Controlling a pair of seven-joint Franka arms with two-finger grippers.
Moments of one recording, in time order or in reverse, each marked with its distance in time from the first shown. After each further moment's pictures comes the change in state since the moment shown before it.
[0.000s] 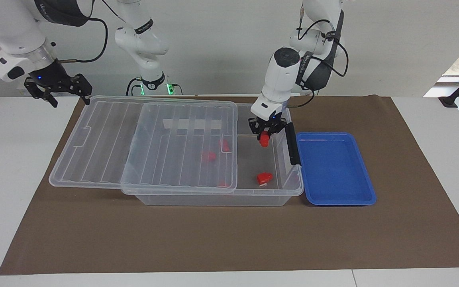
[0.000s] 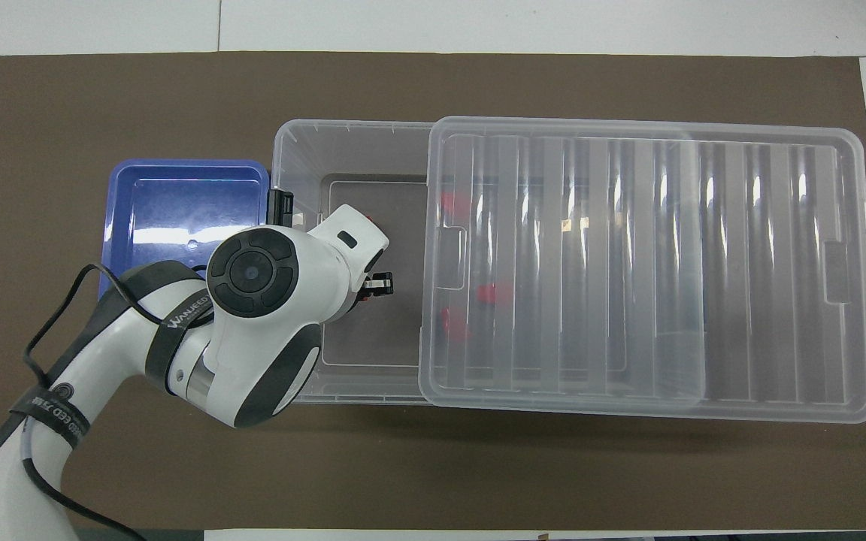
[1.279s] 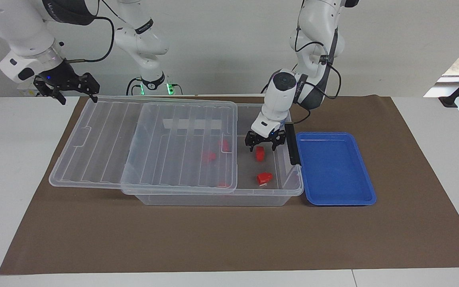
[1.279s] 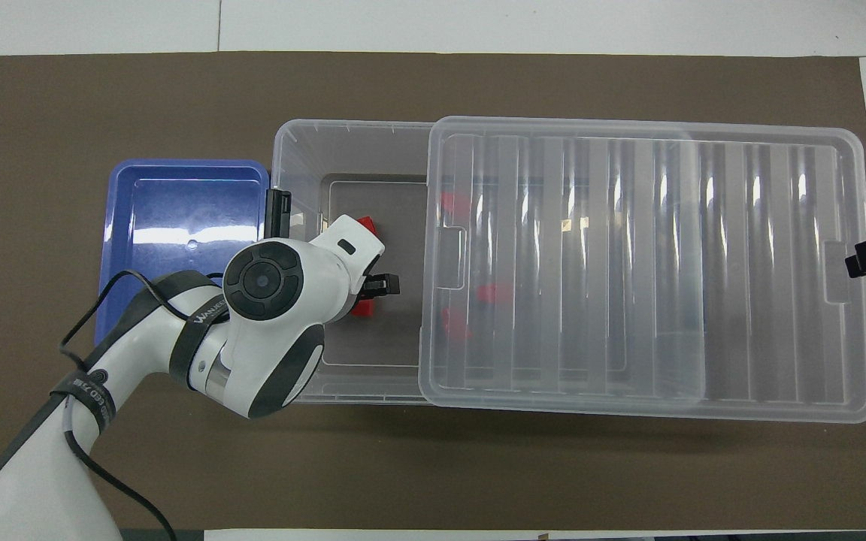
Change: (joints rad) left arm -0.005 0.029 0.019 -0.056 0.000 0.088 -0.006; right arm 0.035 0.000 0.008 -0.002 0.002 -0.012 0.052
